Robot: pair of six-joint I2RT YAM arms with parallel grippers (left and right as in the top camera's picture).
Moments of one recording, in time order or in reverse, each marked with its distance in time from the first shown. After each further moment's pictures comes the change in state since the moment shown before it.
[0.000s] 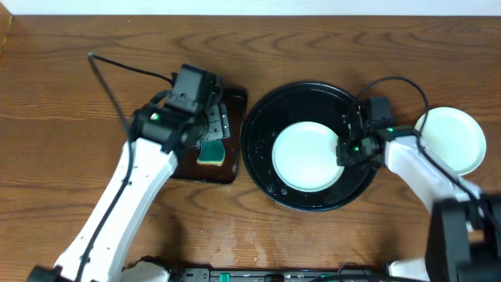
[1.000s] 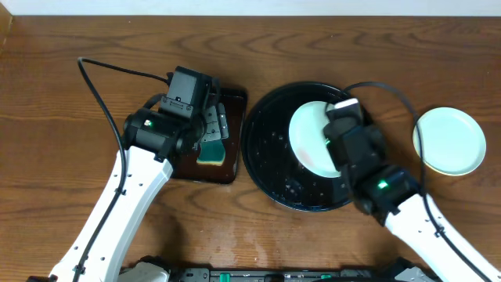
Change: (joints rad) left arm 0.000 -0.027 0.000 -0.002 0.000 0.000; right arm 0.443 -0.406 0.000 -0.007 0.785 -0.149
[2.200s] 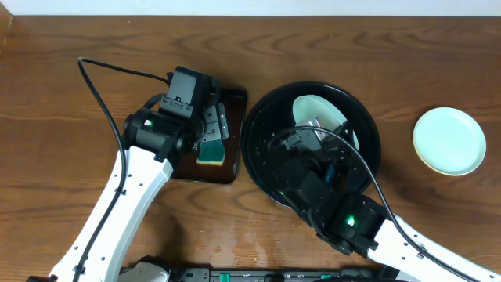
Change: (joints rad) left arm 0.000 0.000 0.000 0.000 0.000 0.000; right arm 0.396 0.000 0.000 0.143 0.661 -0.251
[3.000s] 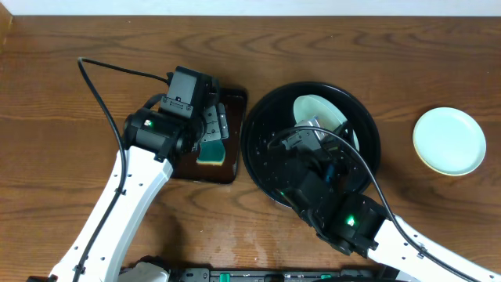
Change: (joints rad) left arm 0.000 0.000 0.000 0.000 0.000 0.000; right arm 0.000 0.000 0.000 0.008 0.003 -0.008
